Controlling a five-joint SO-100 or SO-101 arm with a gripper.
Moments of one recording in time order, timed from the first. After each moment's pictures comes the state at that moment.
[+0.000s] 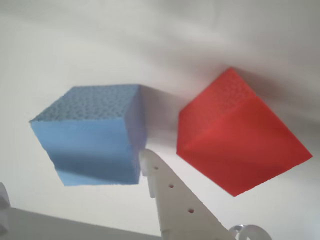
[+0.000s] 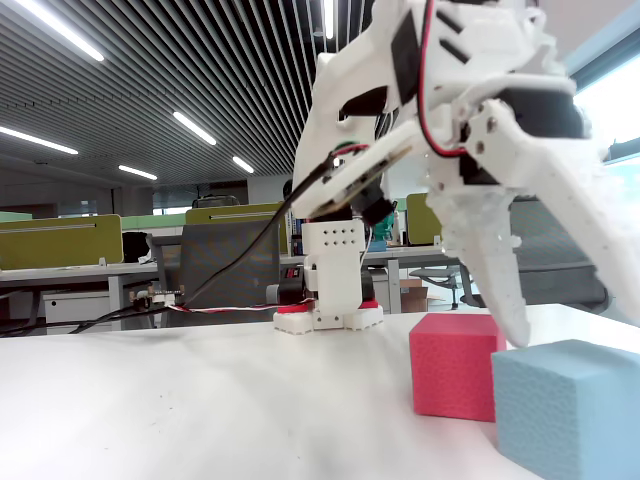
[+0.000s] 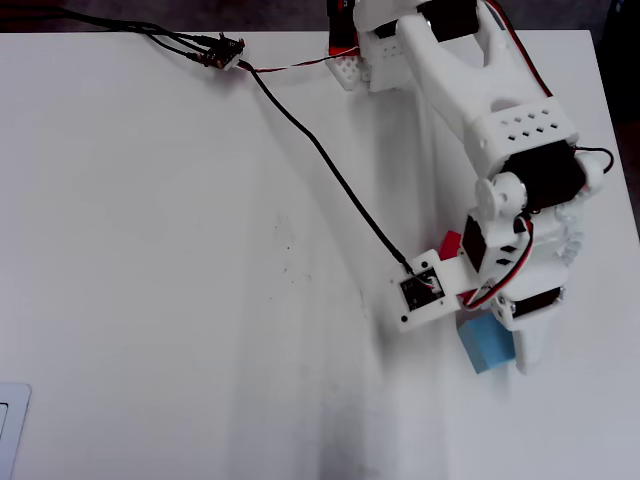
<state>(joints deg) -12.4 49.7 46.1 67.2 13.0</state>
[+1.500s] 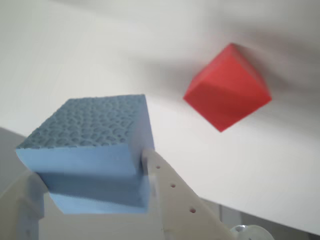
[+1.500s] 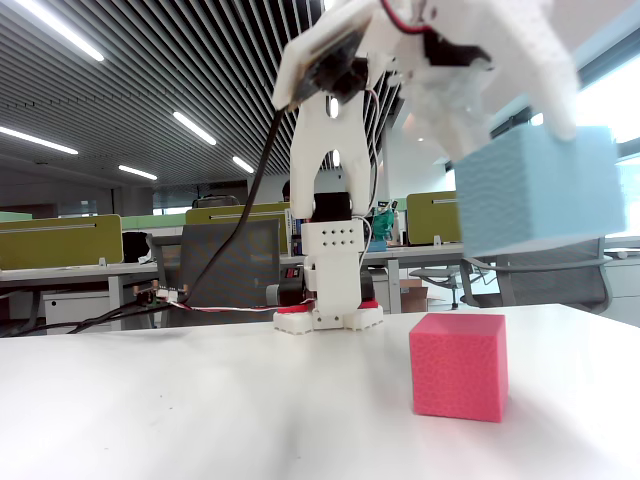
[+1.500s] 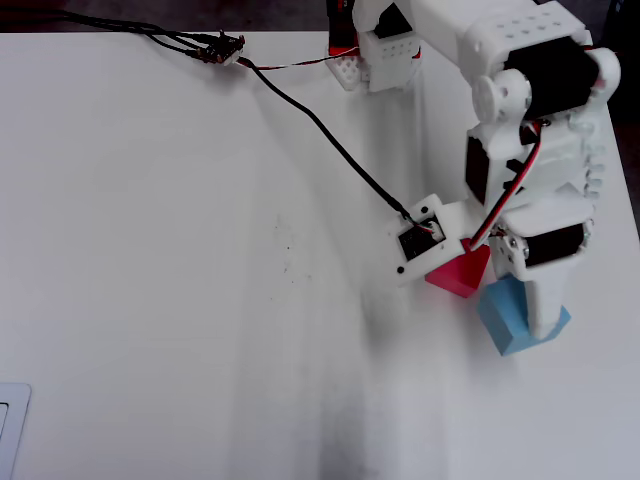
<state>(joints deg) -10.5 72.9 58.0 69.3 16.4</state>
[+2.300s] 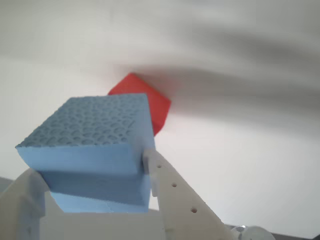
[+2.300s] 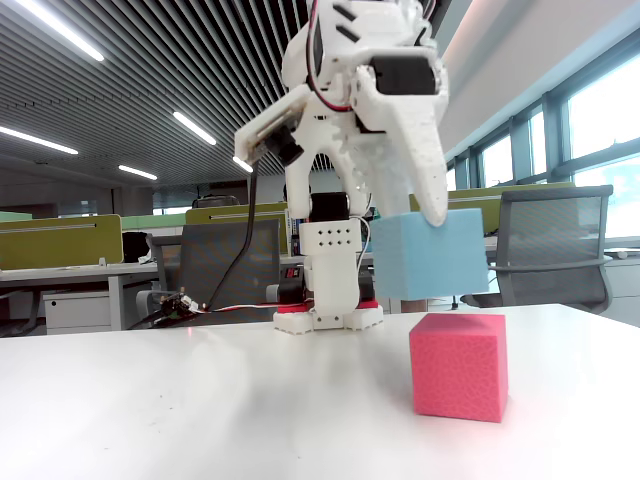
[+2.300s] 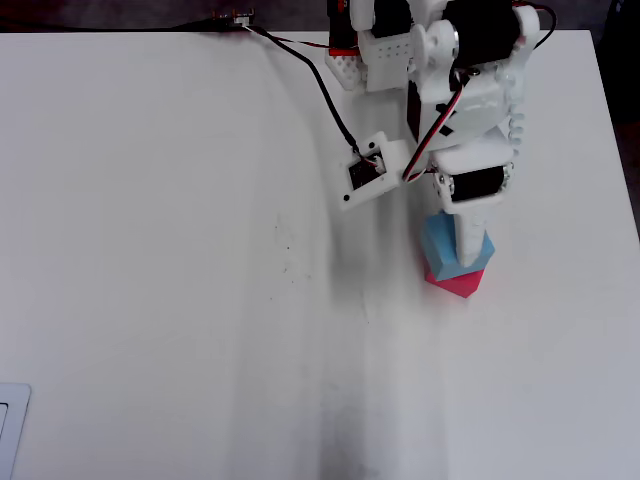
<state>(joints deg) -7.1 94.0 94.5 61.2 16.7</state>
